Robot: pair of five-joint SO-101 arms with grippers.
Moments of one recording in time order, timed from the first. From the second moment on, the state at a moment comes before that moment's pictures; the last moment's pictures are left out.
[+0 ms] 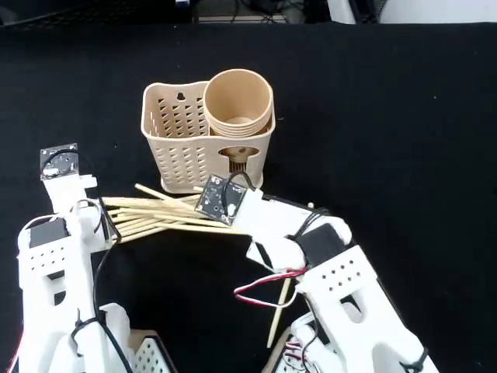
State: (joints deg) left arm -24.4 -45.1 64.2 55.7 -6.8; right arm -27.0 -50.6 56.3 68.8 39.3
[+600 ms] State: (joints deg) left arm -24.4 -45.1 64.2 55.7 -6.8; right arm -27.0 -47.4 60.9 67.6 46.4
